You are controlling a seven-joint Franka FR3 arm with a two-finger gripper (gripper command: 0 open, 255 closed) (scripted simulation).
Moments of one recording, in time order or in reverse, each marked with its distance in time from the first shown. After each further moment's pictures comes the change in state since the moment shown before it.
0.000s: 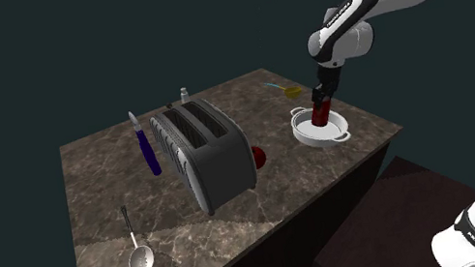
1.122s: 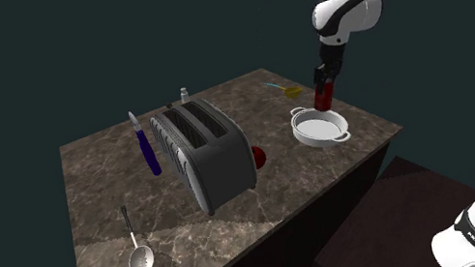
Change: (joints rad) arm 0.013 -0.122 -0.019 0.048 -0.058 -0.163 0.044
